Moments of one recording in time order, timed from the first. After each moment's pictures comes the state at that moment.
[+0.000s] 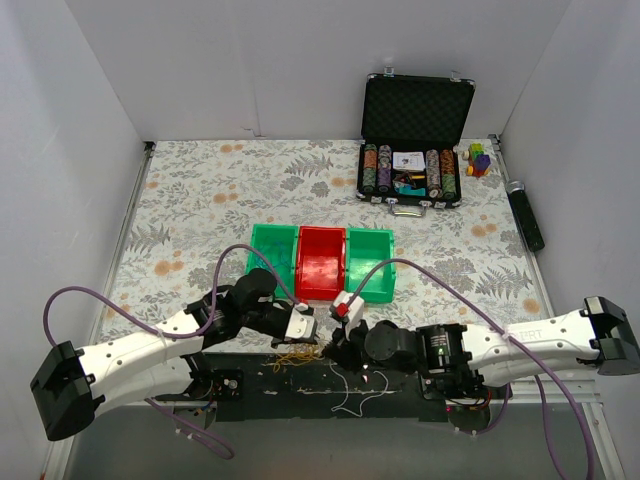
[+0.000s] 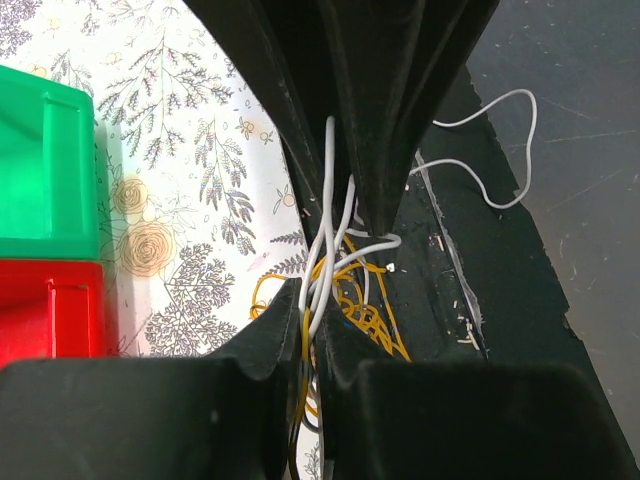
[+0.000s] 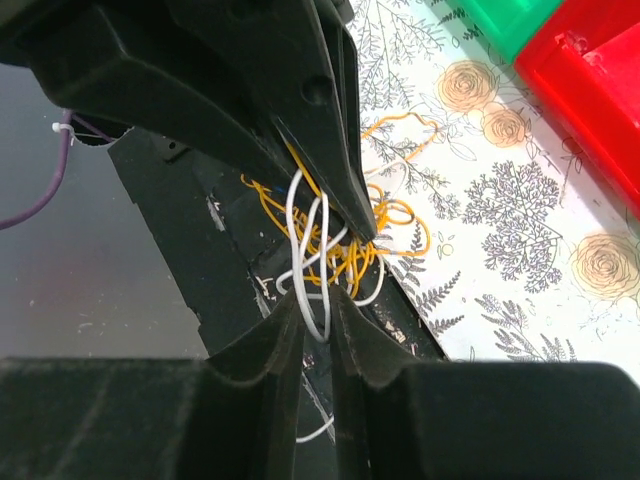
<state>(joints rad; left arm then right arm) -0.95 0.90 0.48 -0.19 0.73 0.56 1.61 0.98 0.57 -0.08 0.35 0.50</state>
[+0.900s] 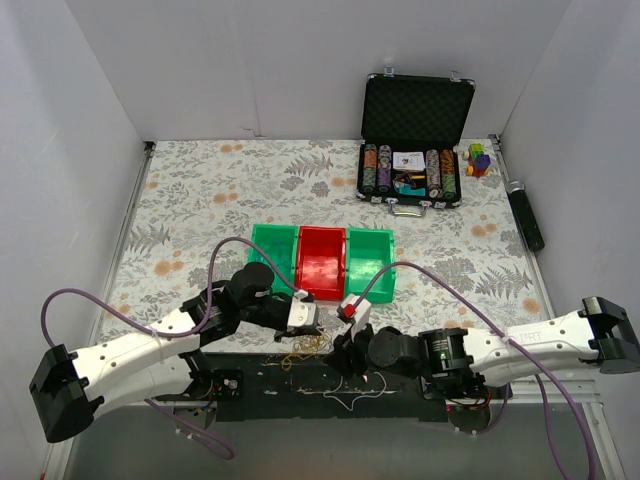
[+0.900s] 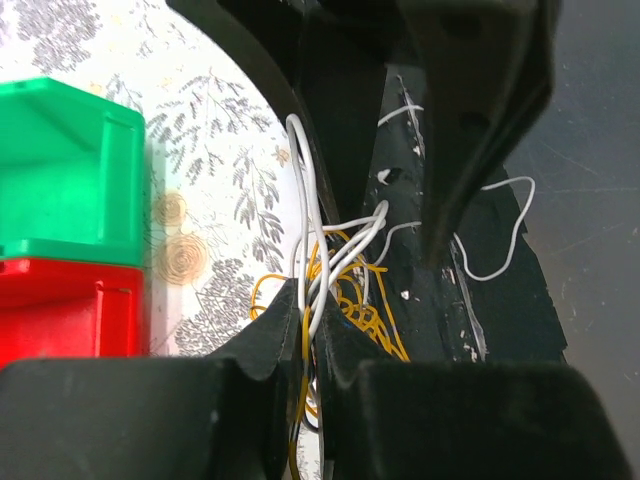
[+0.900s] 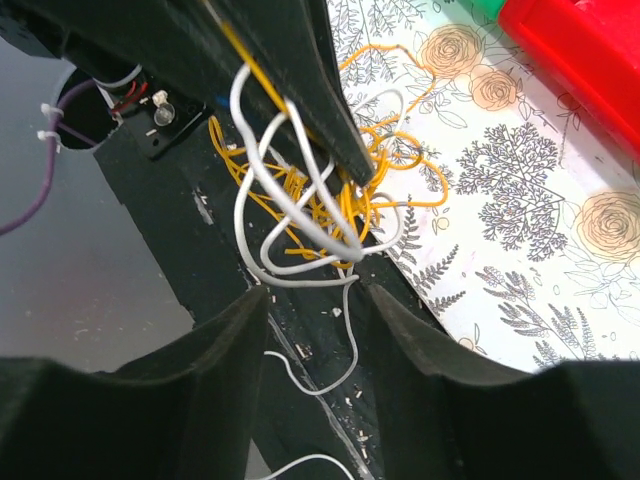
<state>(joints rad) -0.95 0.89 0.53 -0.18 0.69 0.46 1.63 0.94 0.49 -0.05 0.40 0.59</state>
